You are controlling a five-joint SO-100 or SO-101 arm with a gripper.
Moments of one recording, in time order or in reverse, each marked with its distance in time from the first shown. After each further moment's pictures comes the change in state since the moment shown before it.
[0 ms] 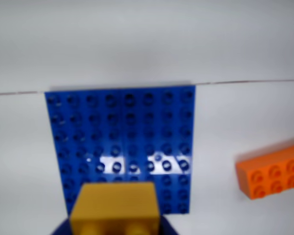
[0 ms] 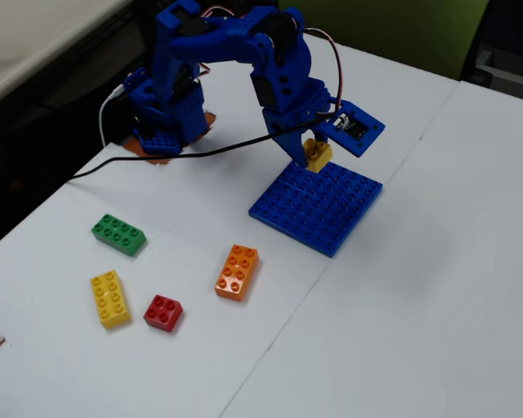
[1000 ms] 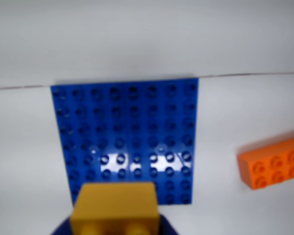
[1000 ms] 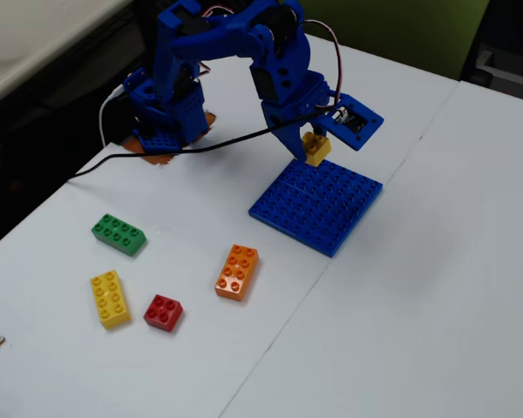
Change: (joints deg) arm -0.6 0.6 -1.8 3.4 1.2
